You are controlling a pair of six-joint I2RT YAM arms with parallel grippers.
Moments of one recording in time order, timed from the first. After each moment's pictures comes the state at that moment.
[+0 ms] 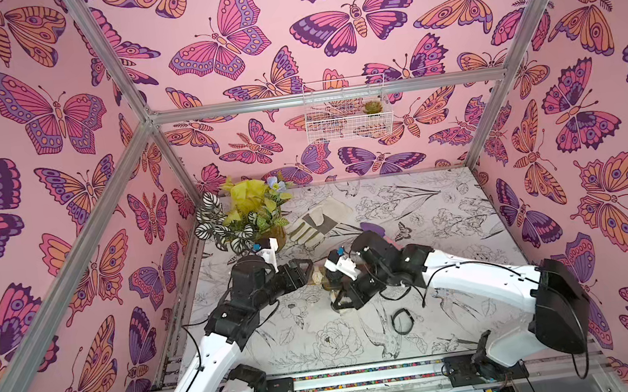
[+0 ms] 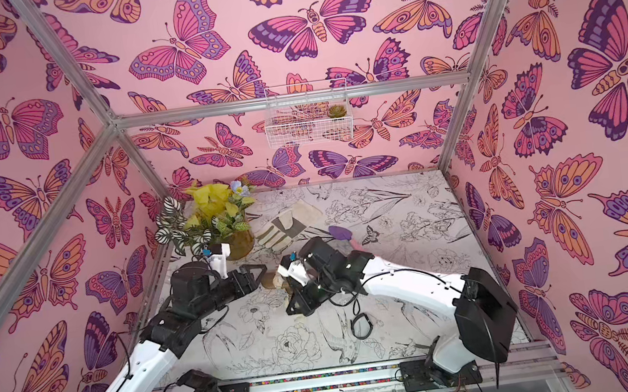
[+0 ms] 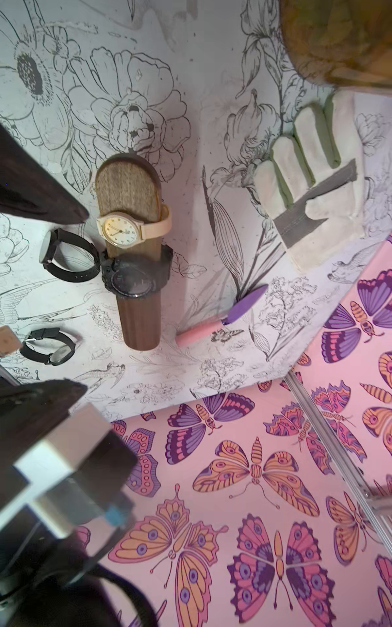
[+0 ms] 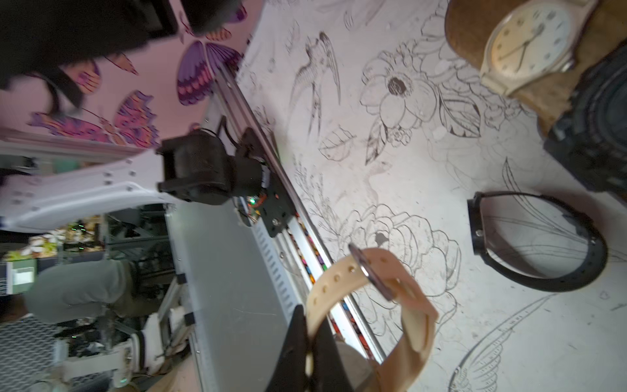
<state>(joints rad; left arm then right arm) -0.39 0.78 0.66 -0.33 0.32 -0.71 0.89 1.49 1.11 -0.45 -0.67 0.53</state>
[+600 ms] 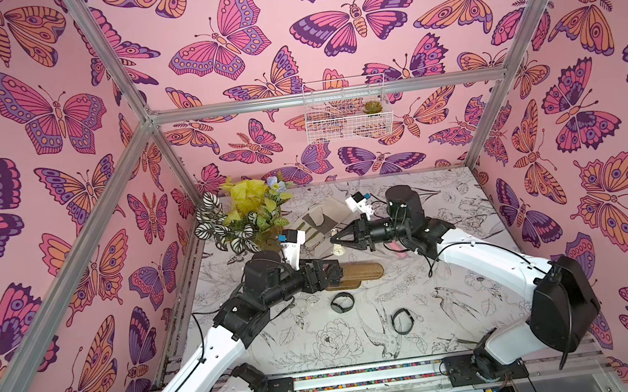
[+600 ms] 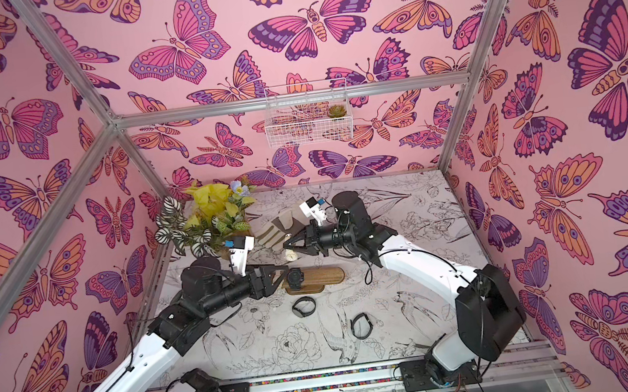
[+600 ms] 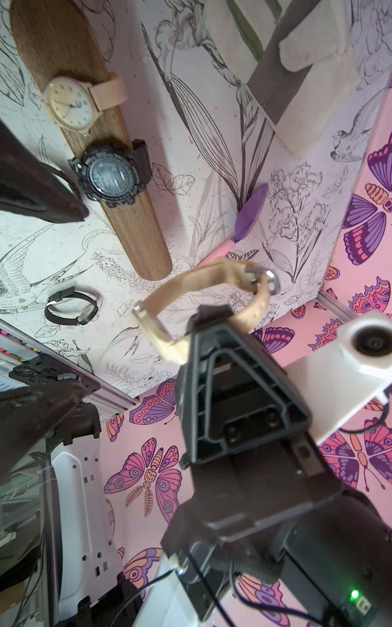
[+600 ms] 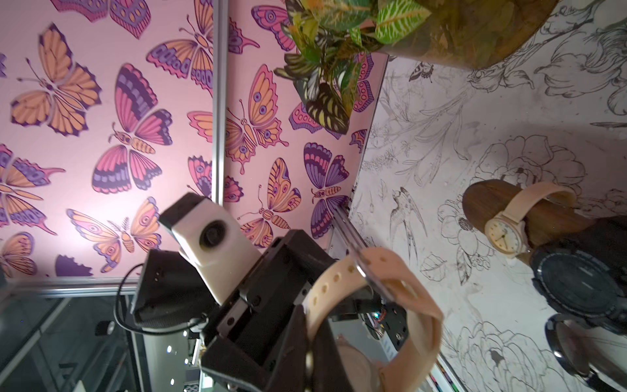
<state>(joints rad) -0.60 0.88 0.75 -0.21 0.37 -0.59 0.61 1.50 1.14 0.09 -0.87 1.18</state>
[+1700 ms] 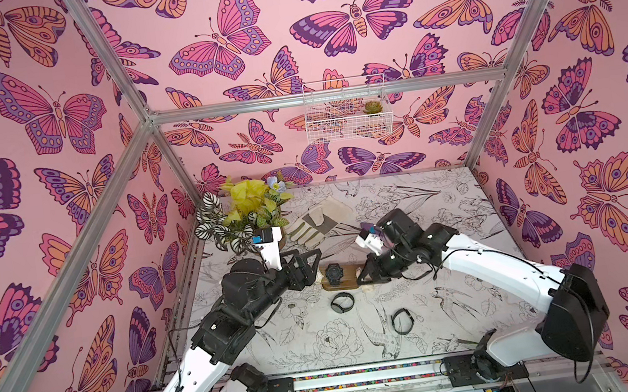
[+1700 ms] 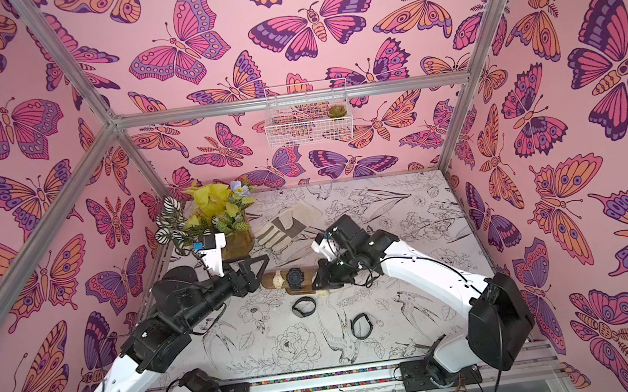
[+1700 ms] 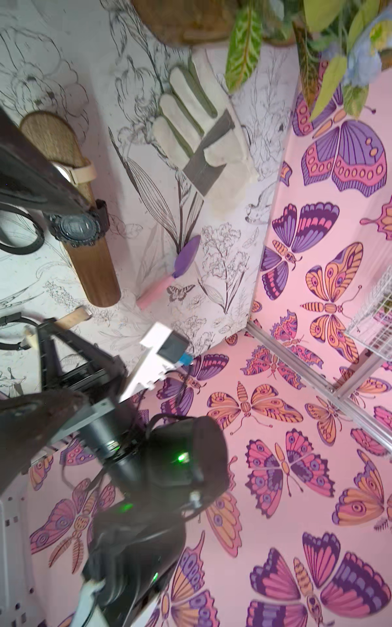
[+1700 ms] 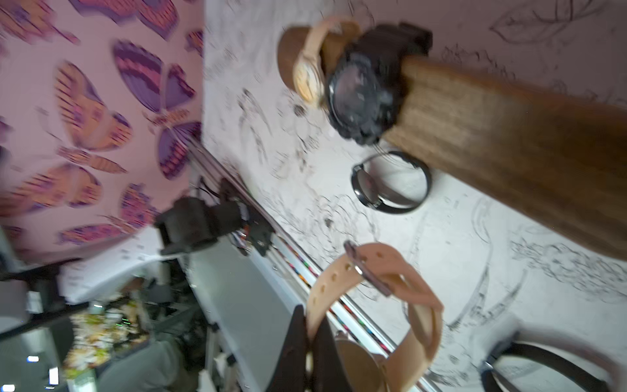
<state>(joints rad) -0.60 0.72 0.81 -0.34 0.08 -0.58 0.77 1.44 1.14 -0.78 -0.55 0.54</state>
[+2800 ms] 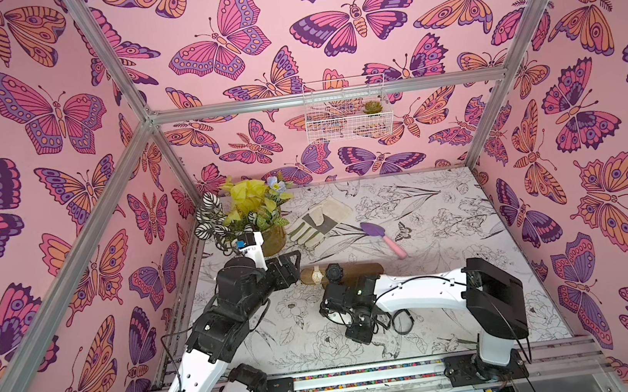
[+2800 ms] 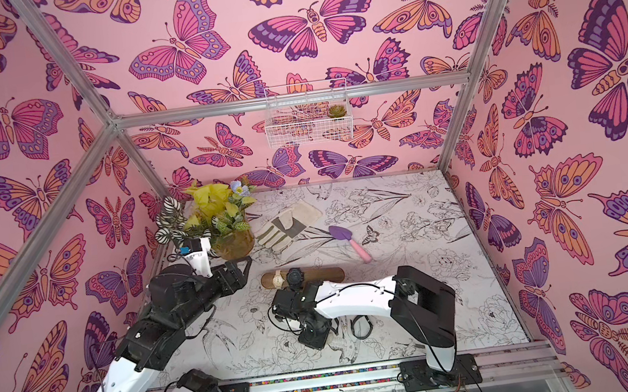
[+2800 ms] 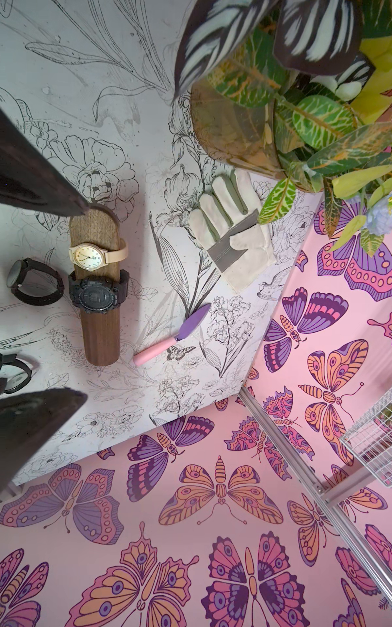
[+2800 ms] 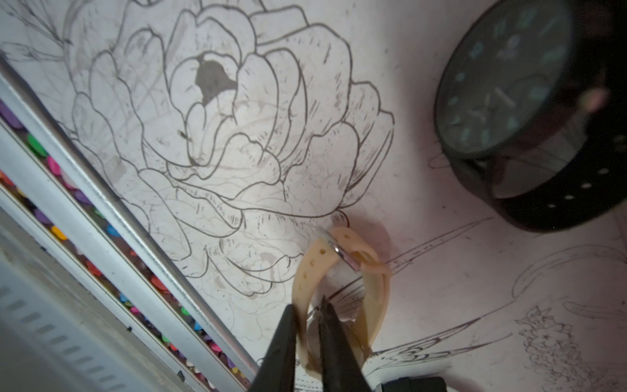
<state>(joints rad) -0.45 0.71 0.81 -0.49 0.06 -0.62 1.19 1.82 1.23 -0.92 -0.06 0.07</state>
